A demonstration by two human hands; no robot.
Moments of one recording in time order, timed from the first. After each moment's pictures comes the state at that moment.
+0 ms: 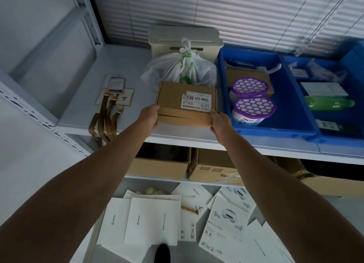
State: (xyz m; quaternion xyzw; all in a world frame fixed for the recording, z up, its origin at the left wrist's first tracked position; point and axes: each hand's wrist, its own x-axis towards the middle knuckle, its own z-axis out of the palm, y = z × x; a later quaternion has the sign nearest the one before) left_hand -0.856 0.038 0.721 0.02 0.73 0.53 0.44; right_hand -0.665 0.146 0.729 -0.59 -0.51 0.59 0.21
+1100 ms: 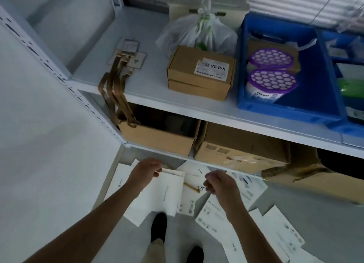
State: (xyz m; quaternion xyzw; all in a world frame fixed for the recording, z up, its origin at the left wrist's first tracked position) left_hand -0.697 -0.163 0.622 0.05 0.78 0.42 0.46; right_hand -0.485 -0.027 0.650 -0.52 -0.62 0.59 0.03
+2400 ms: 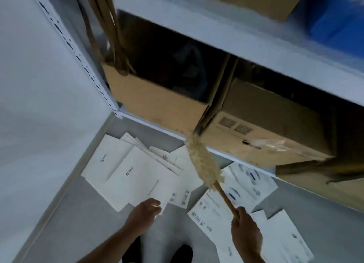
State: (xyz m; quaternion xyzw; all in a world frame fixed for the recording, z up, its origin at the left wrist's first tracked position) left_hand -0.569 -0.249 0.361 0.05 0.79 0.25 0.55; right_hand -0.333 -0.053 0.343 -0.57 -0.78 0.19 -0.18
